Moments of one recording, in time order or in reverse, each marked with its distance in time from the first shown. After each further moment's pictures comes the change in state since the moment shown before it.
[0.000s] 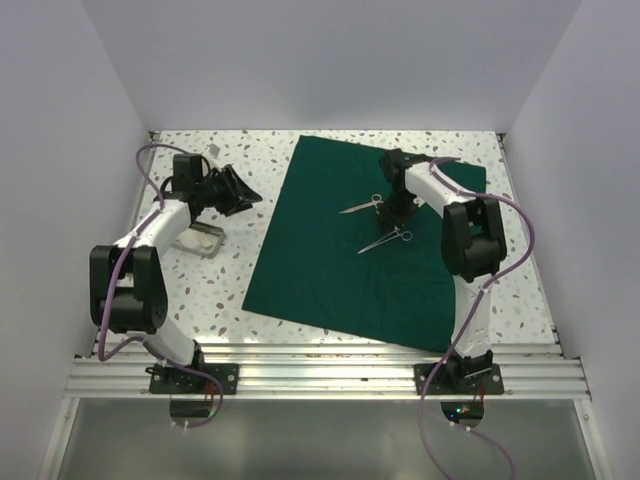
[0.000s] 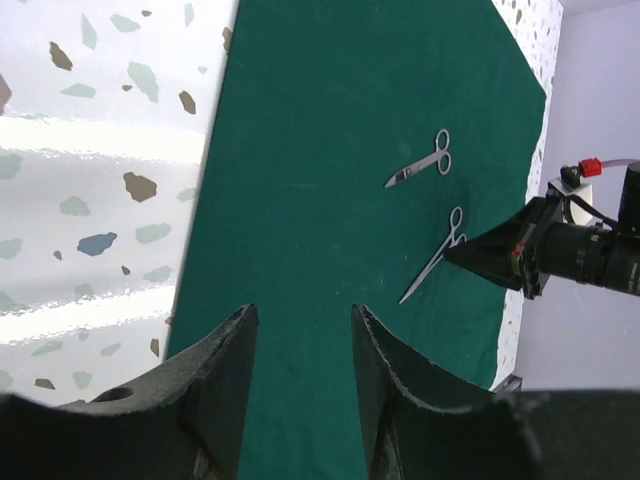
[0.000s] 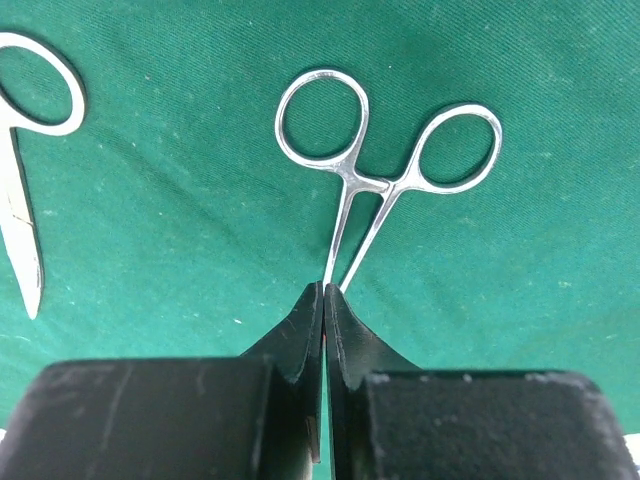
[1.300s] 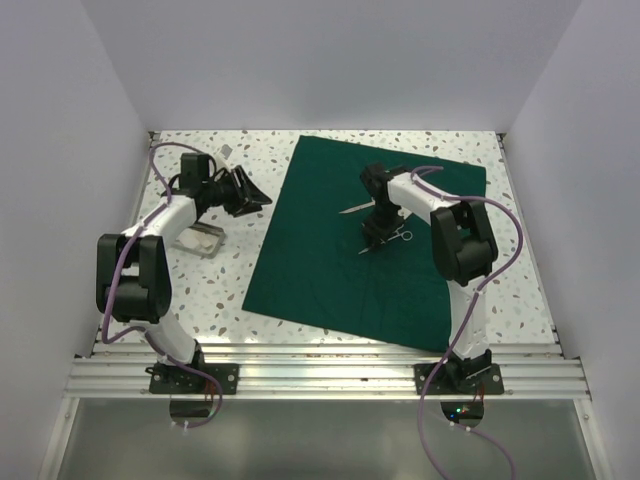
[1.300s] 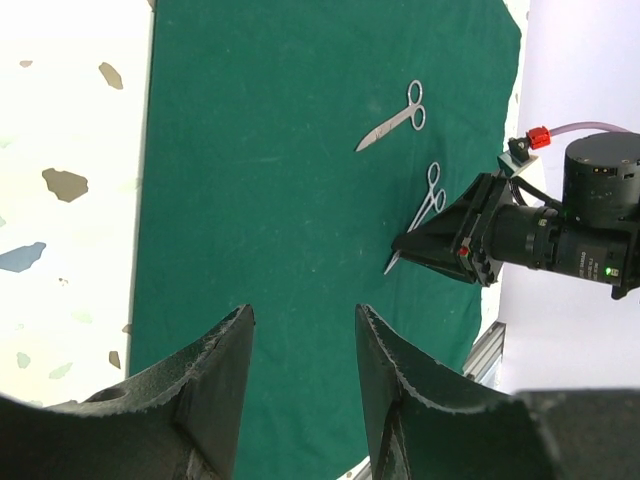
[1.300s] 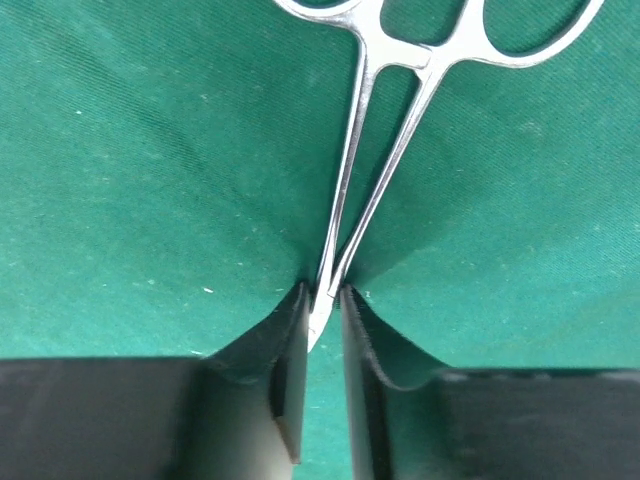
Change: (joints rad) left arm -0.023 0.079 0.035 0.009 0.131 0.033; right arm 0.109 -0.004 -0.080 0.029 -0.002 0.090
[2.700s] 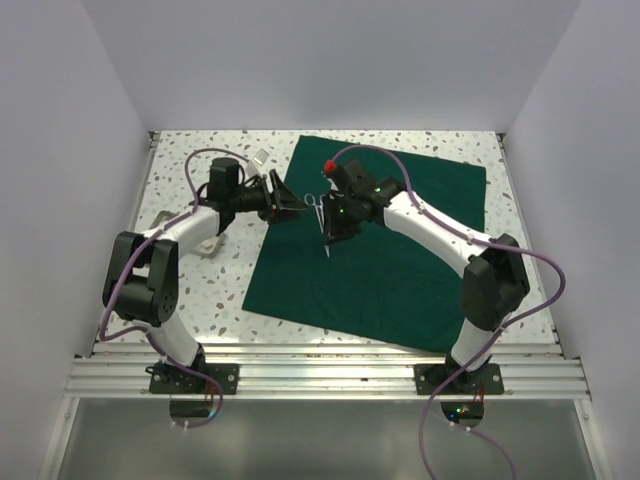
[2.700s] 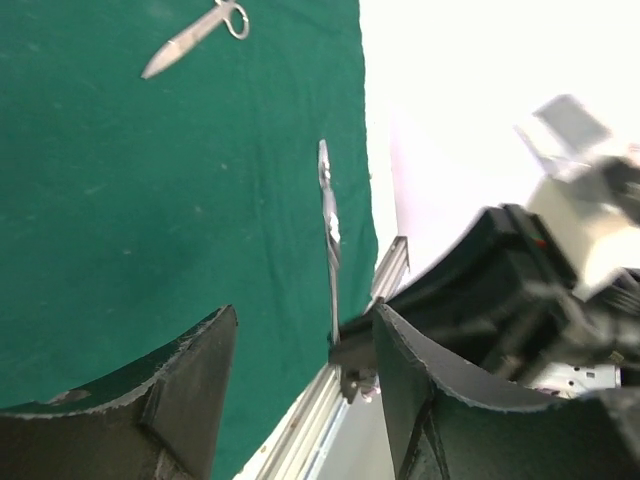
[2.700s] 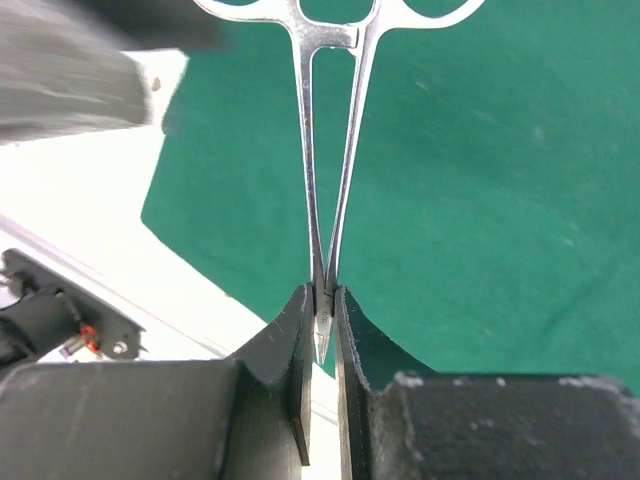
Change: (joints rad) left arm -0.170 -0.002 -0.094 0.300 0.210 -0.224; right arm 0.265 -0.371 -0.121 0.278 -0.240 -0.724
